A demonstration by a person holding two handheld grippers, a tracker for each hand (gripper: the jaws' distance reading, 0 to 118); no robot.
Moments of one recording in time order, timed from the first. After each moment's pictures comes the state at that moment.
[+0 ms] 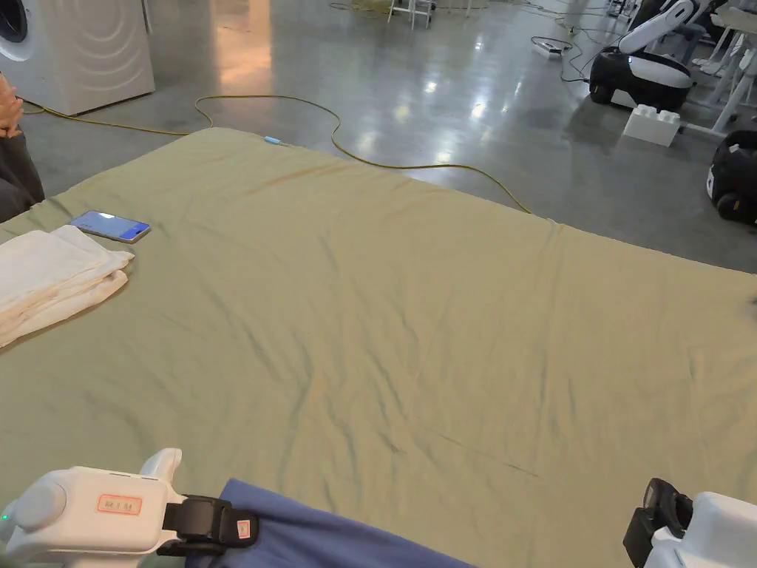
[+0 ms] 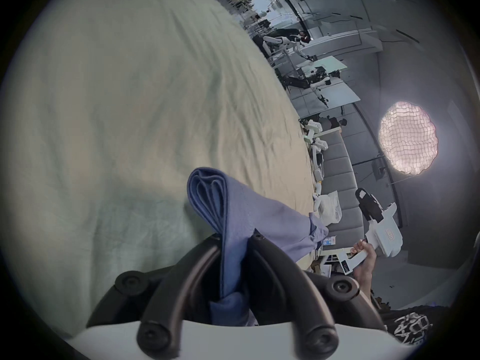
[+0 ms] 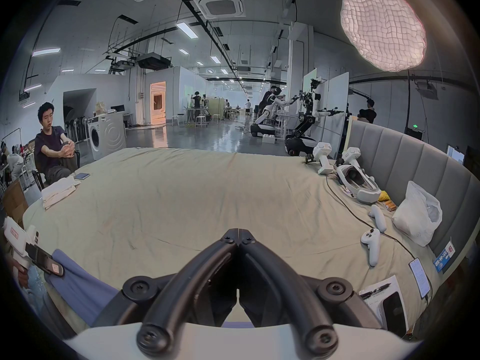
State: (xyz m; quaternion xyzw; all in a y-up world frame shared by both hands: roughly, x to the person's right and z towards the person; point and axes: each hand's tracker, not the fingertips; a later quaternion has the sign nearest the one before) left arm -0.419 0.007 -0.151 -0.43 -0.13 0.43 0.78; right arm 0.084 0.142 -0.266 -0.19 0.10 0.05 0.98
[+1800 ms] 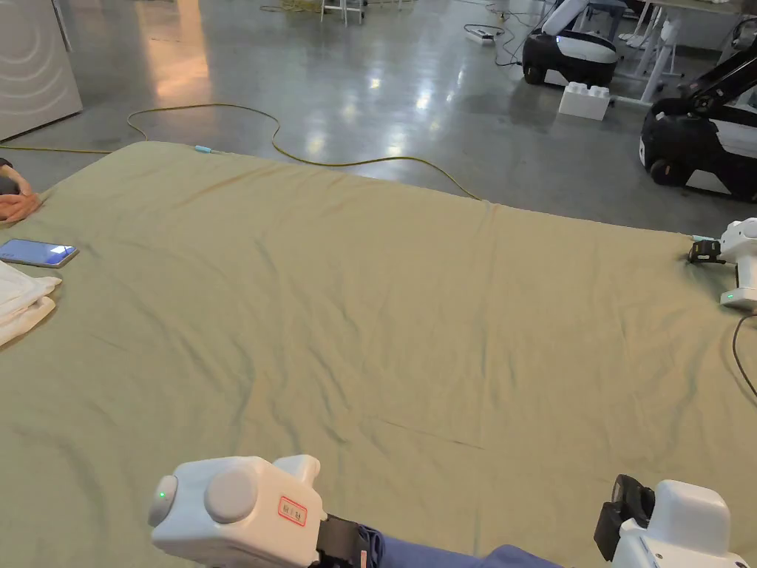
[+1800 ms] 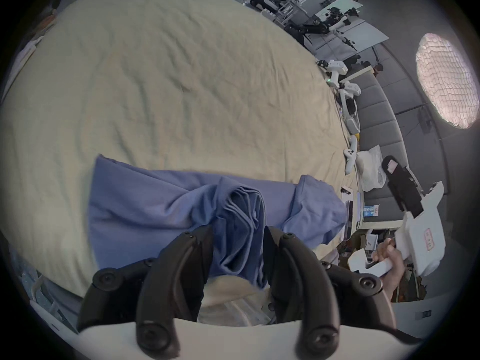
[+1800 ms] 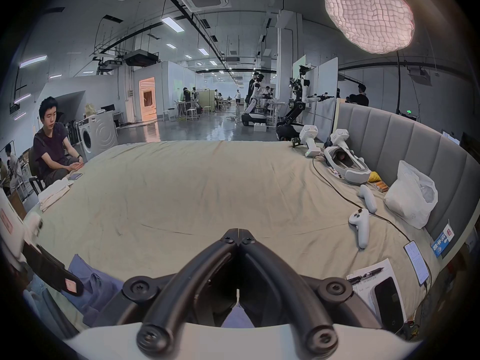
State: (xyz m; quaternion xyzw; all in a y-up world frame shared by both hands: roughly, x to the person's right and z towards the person) left arm -0.229 0.071 -0.230 -0.57 -0.09 0.27 0.77; right arm 0.136 0.127 -0.257 -0.22 0.08 0.03 0.97
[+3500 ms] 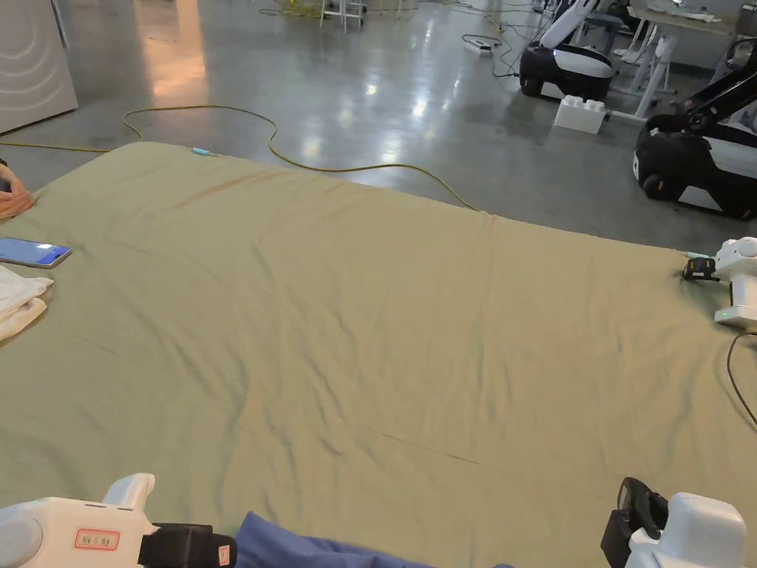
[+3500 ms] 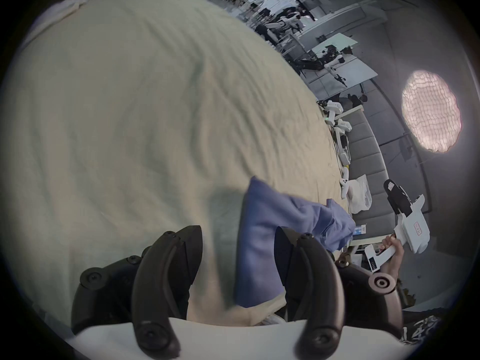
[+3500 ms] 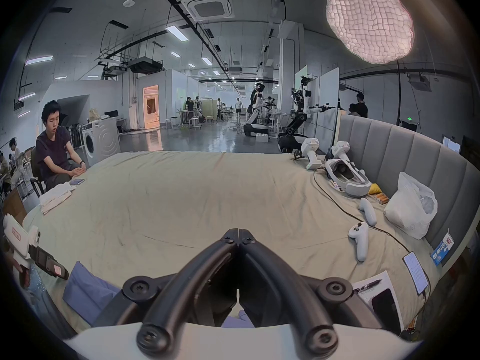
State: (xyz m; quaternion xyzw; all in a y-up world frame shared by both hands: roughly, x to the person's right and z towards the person) left arm -0.379 0.004 -0.175 -0.49 -0.09 0.35 0.79; right arm 0.133 0.140 -0.259 -0.19 0.08 0.03 0.98
